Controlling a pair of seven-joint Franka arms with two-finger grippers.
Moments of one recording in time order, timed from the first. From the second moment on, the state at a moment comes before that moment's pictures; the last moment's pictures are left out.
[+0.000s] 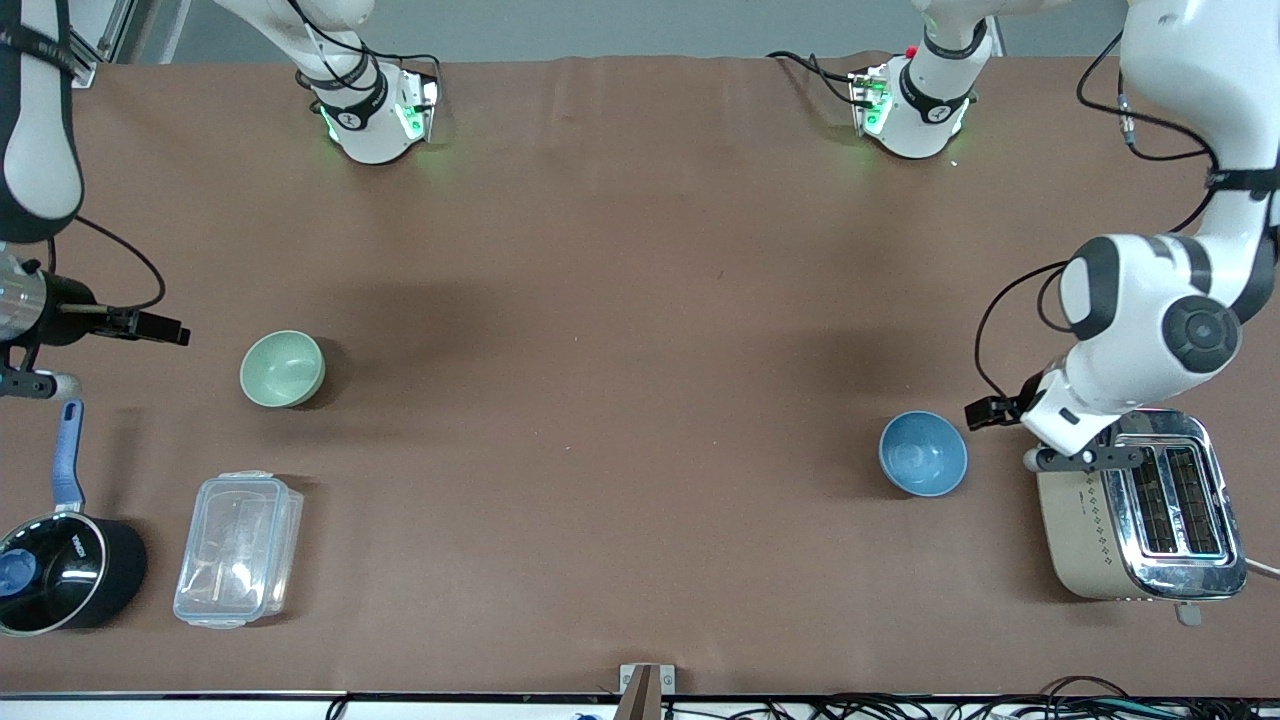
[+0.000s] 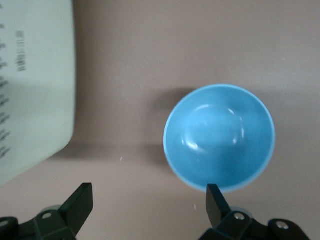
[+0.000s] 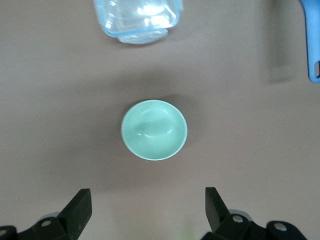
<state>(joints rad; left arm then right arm) 0.04 0.42 -0.09 -1.85 0.03 2.28 -0.08 -0.27 0.21 0.08 -1.70 -0.01 1.68 -0.03</state>
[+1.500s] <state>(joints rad) -0.13 0.51 -0.40 -1.83 0.09 2.34 -0.72 -0.41 0.60 0.09 -1.80 0.15 1.88 -0.28</state>
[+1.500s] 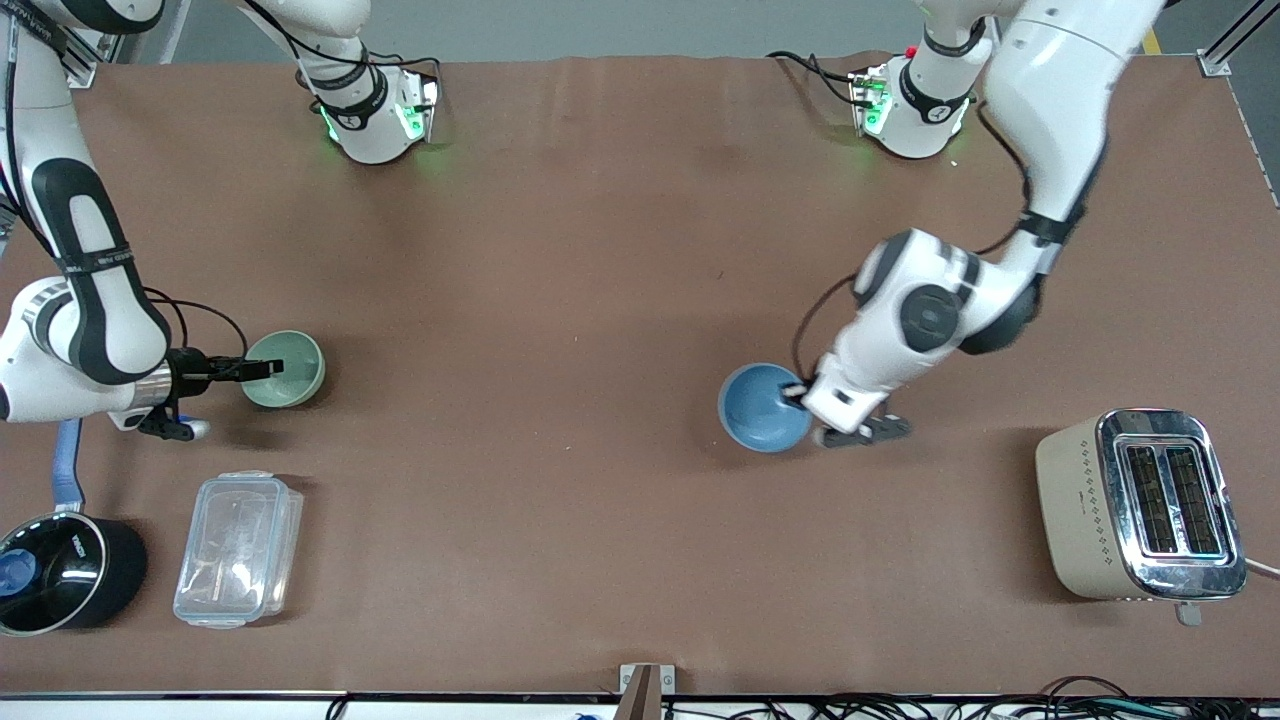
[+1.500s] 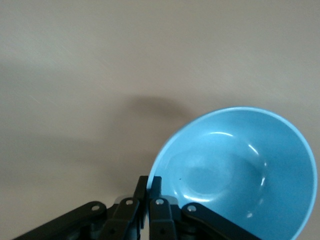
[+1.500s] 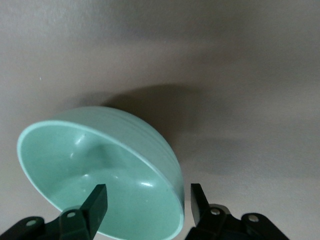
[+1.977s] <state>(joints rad) -0.42 0.66 -0.39 -1.71 0.11 2.42 -1.06 -0.40 0.58 0.10 -1.80 0.19 1.88 -0.30</state>
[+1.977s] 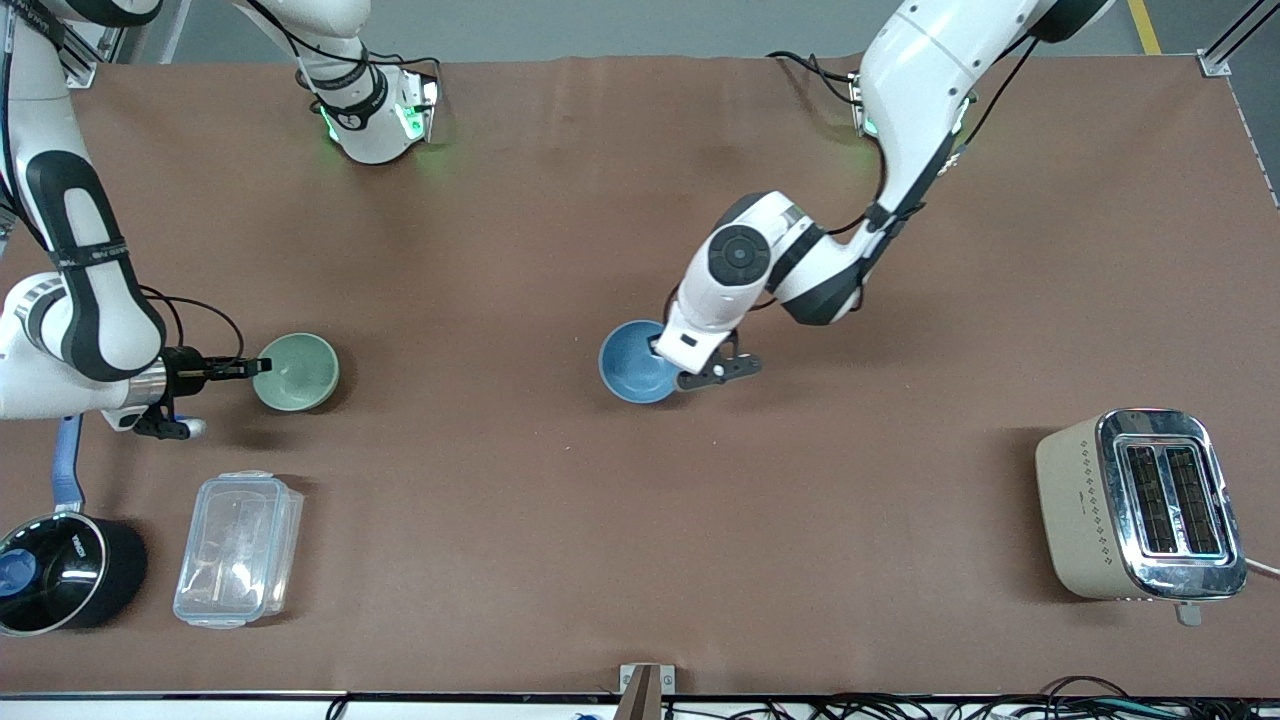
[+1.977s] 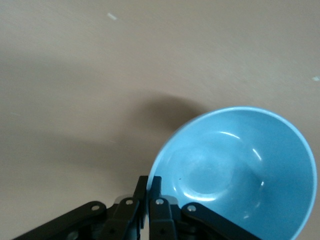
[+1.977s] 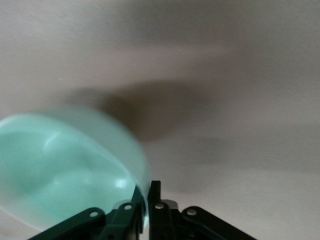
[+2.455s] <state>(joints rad) -0.49 0.75 -0.33 -1.65 0.11 2.48 -1.07 -0.29 0.45 0.11 -1.84 0.31 1.72 -0.10</state>
